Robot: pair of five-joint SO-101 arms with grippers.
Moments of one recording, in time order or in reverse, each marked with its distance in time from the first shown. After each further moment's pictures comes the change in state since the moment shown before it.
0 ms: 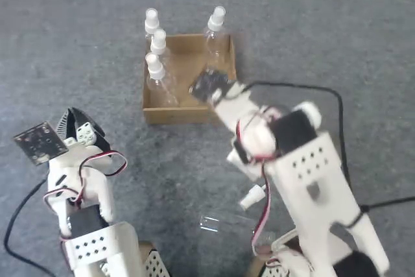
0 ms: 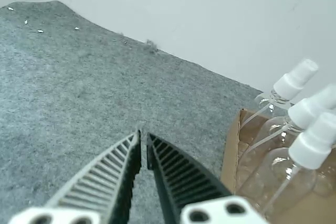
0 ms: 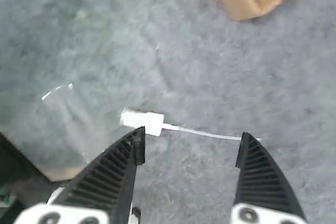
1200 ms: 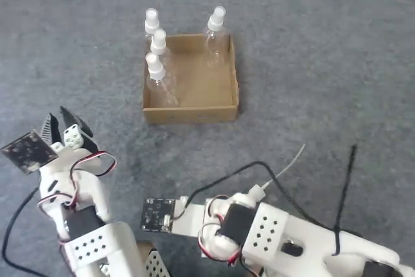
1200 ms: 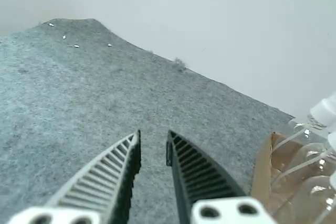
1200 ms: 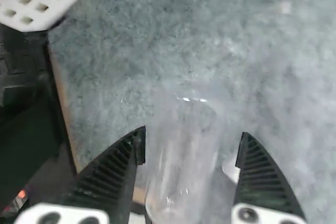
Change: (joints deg) left arm -6.3 0.0 2.7 -5.7 -0.3; right arm -37.3 -12.5 45.3 -27.4 -6.9
